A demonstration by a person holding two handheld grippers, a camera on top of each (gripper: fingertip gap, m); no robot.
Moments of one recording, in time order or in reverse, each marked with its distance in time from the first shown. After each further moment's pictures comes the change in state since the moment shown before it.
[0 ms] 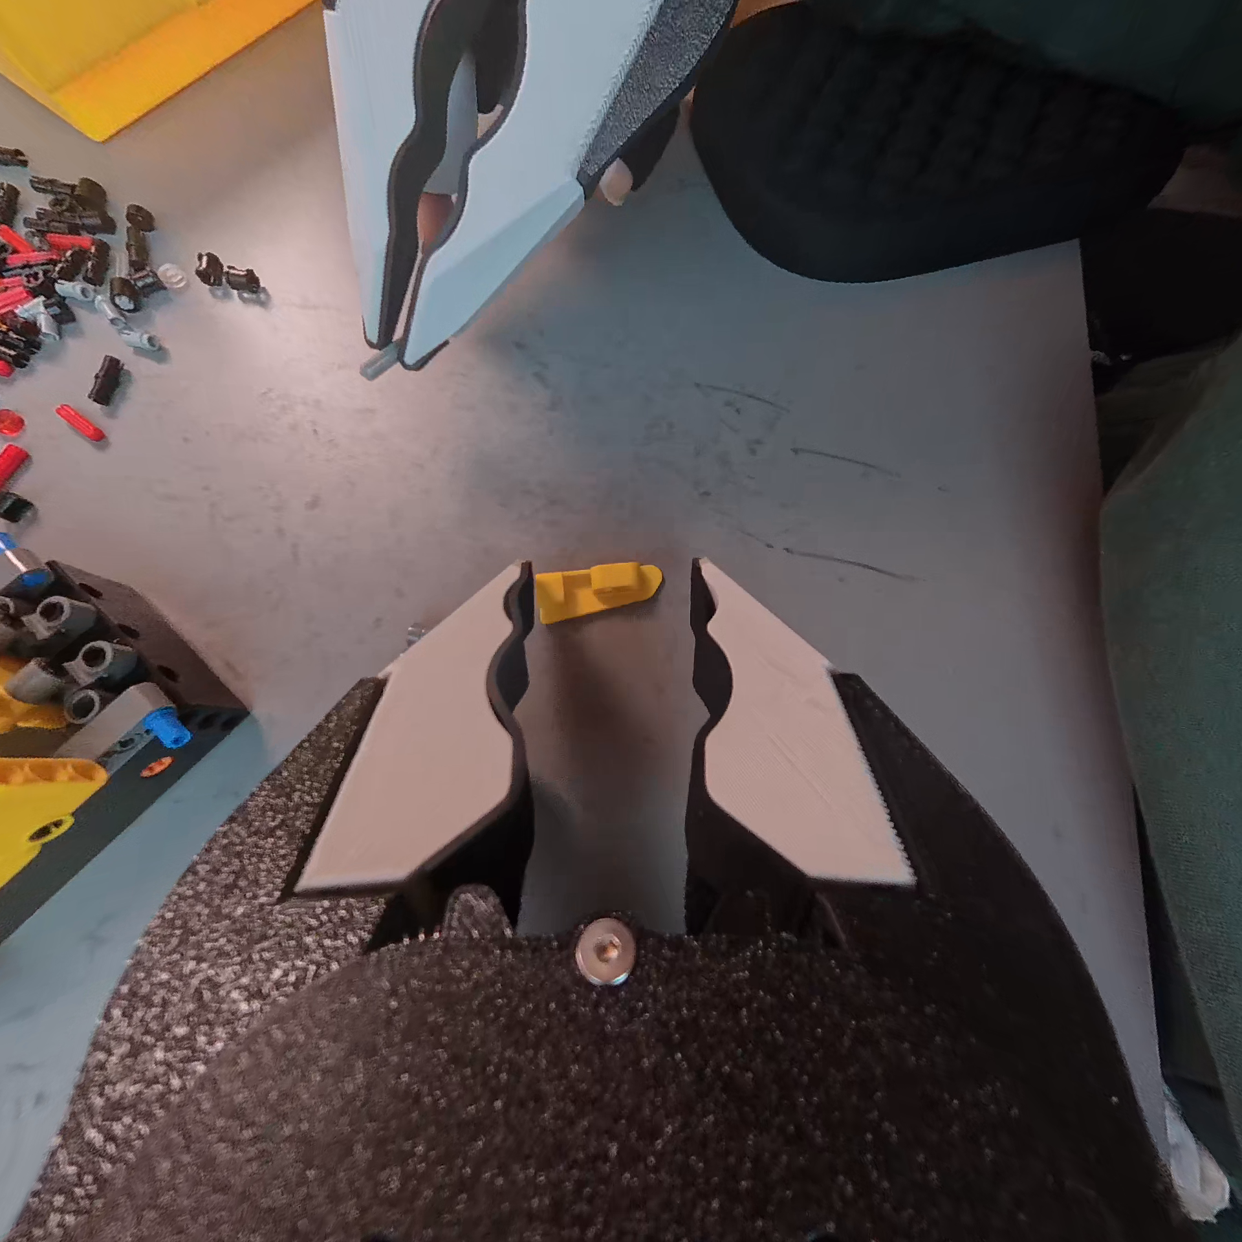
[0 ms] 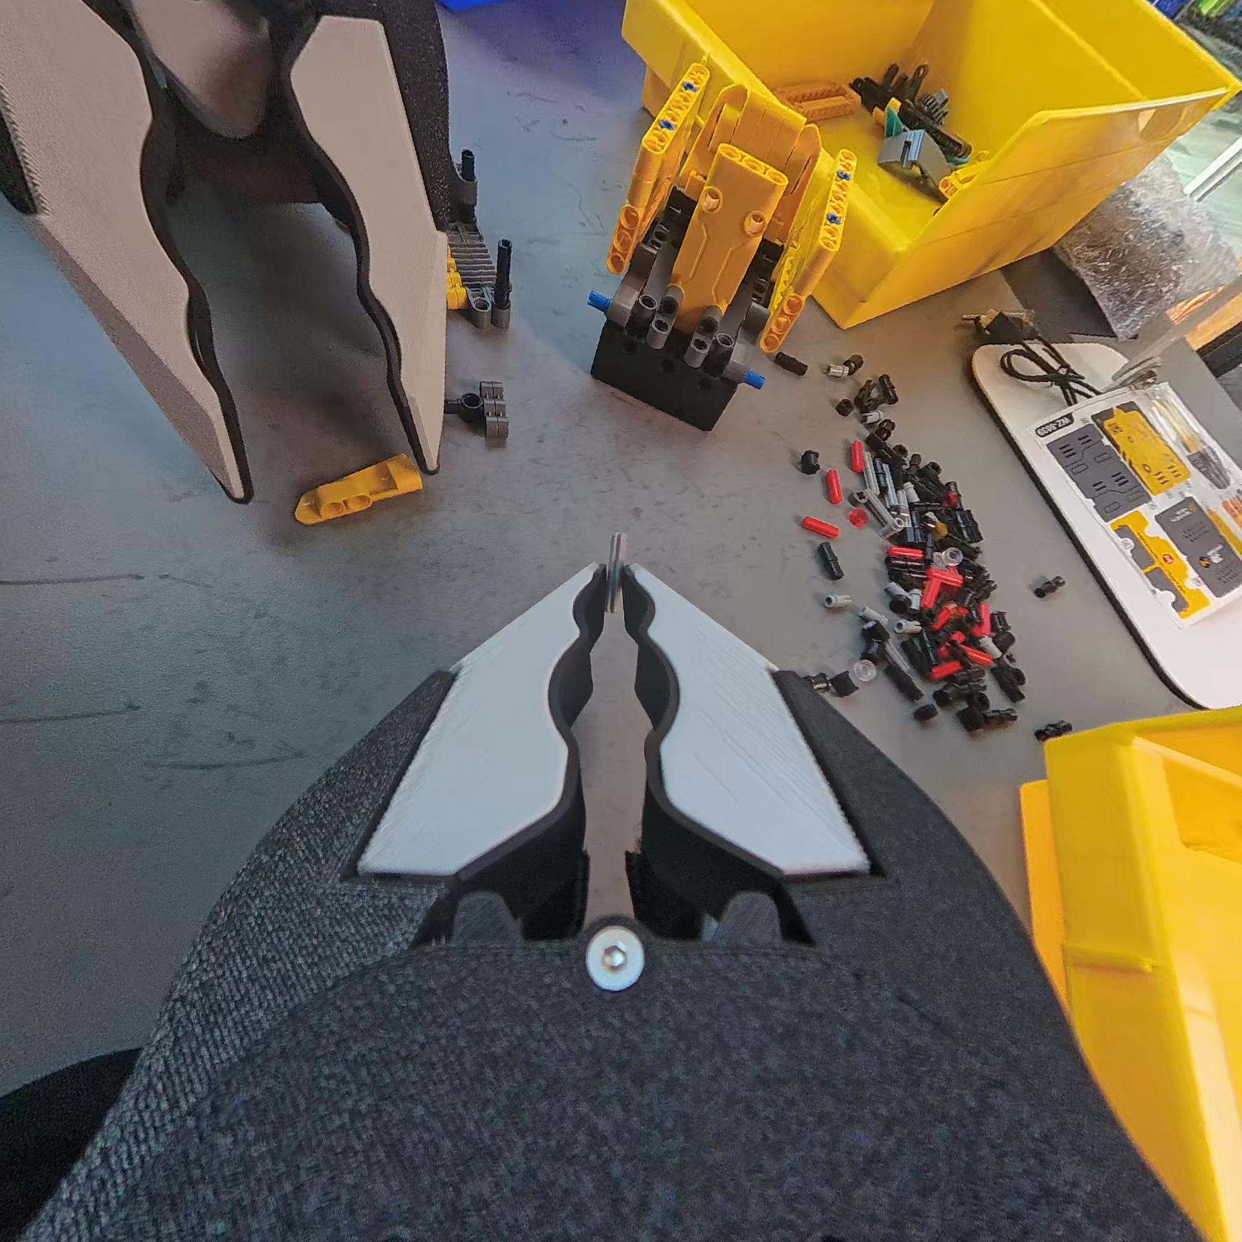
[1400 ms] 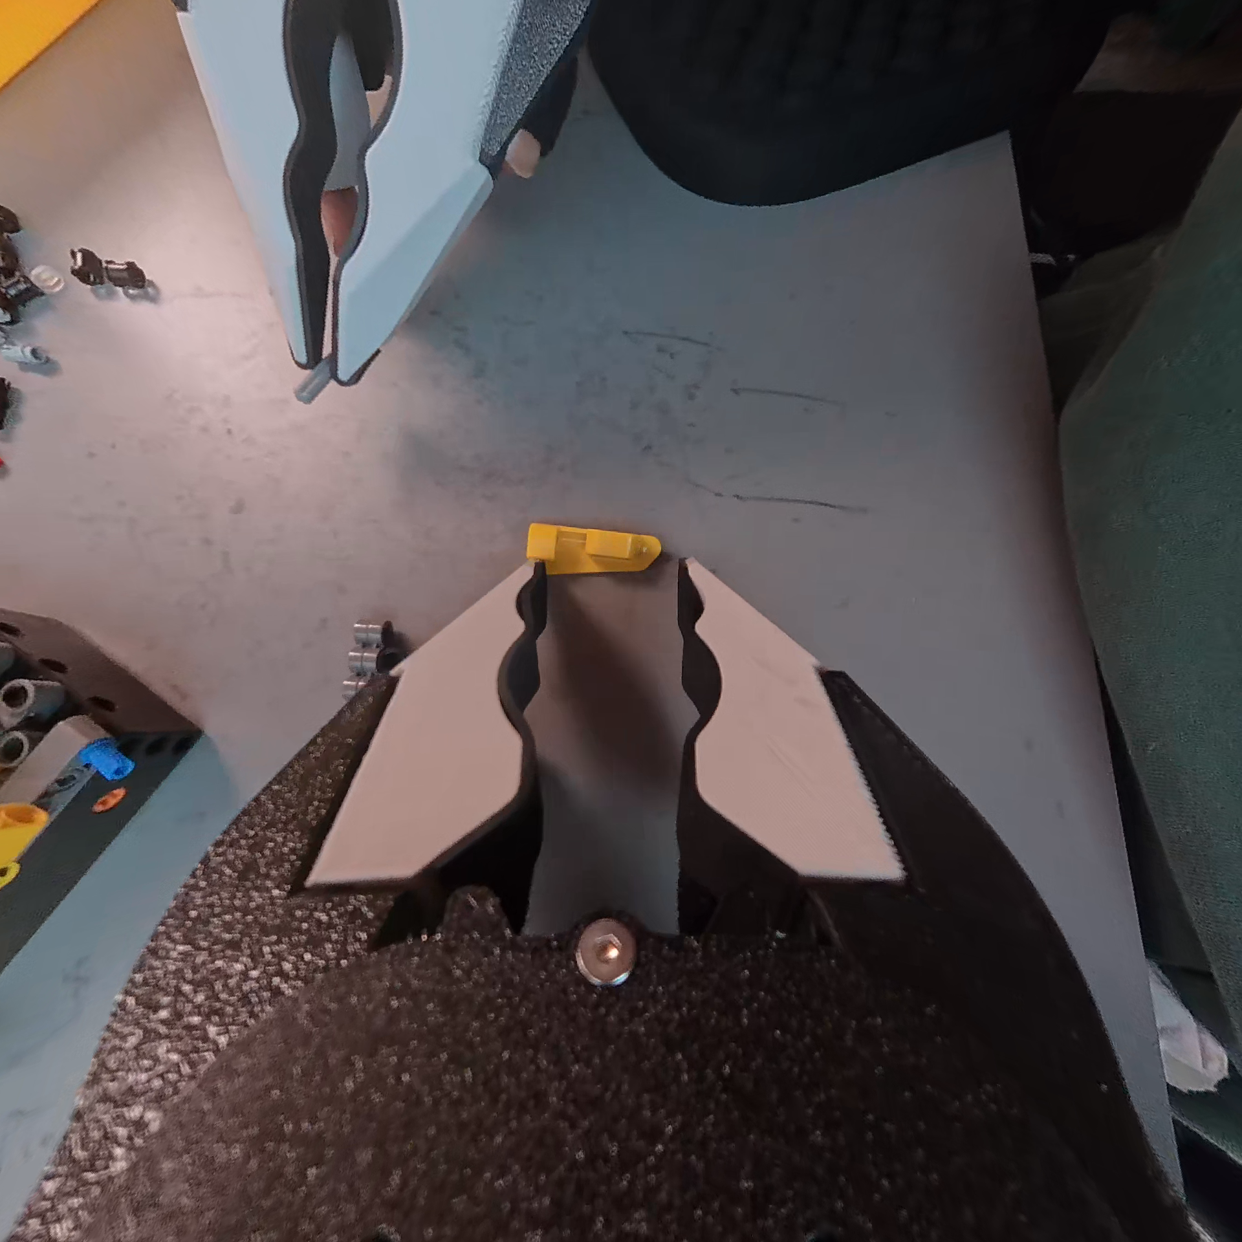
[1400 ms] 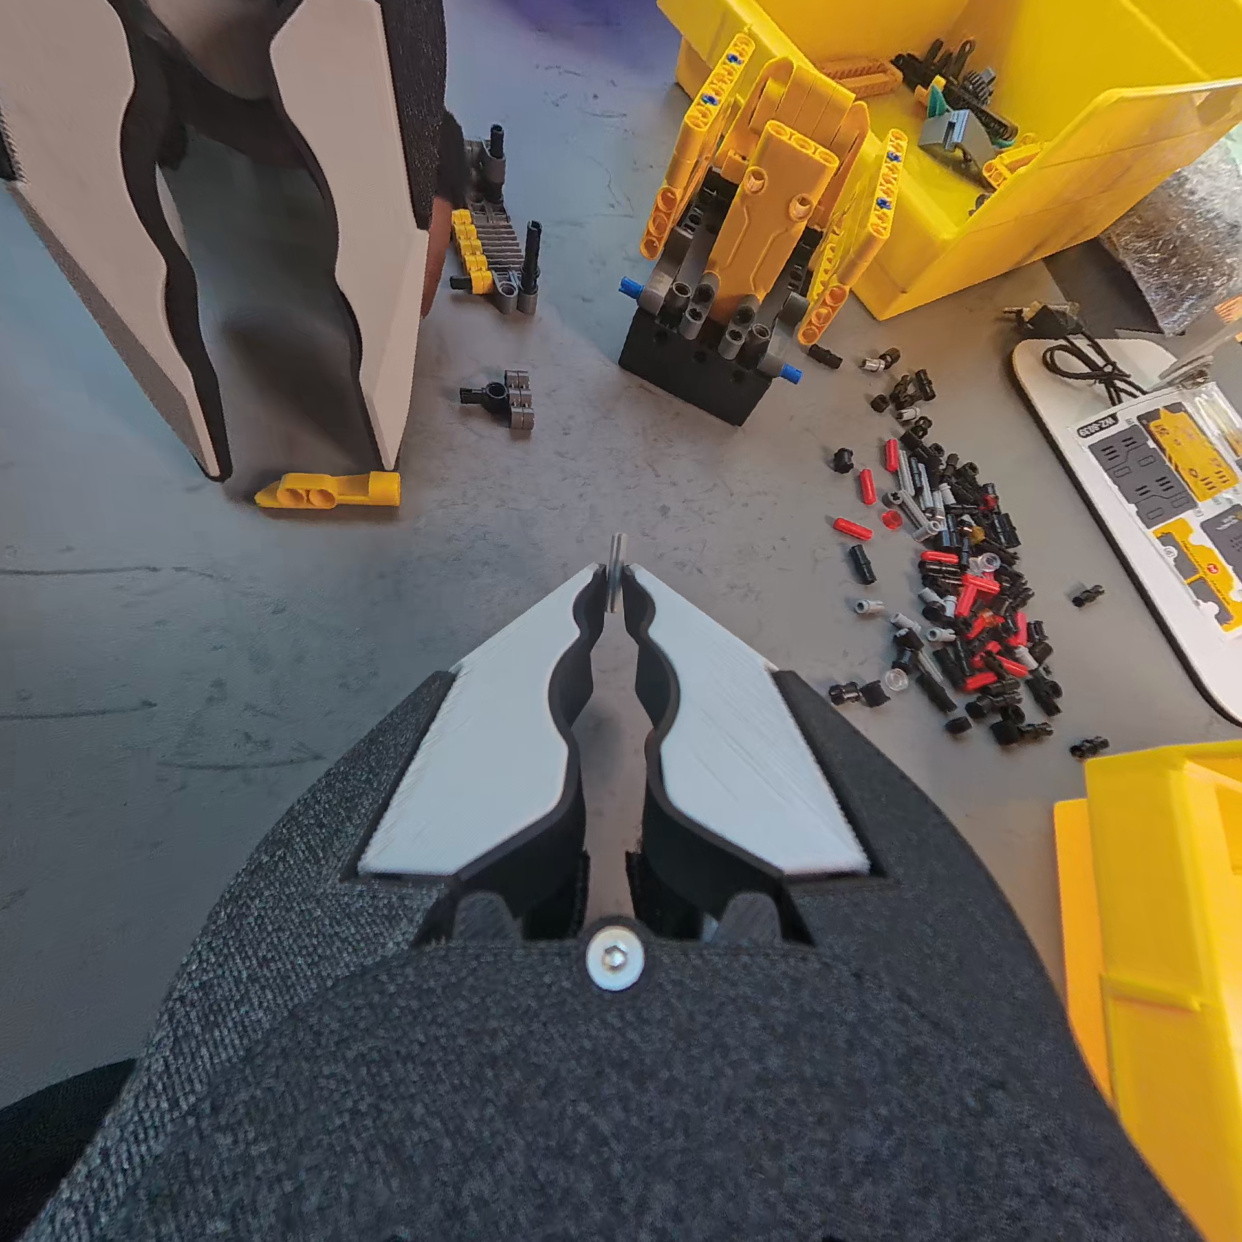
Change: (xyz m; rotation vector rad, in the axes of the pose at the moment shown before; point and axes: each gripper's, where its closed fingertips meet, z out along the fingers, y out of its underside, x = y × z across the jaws) left arm 0.015 0.012 -0.002 -0.053 0.086 0.094; right arm -0.009 0.003 0.006 -0.021 -0.027 -0.013
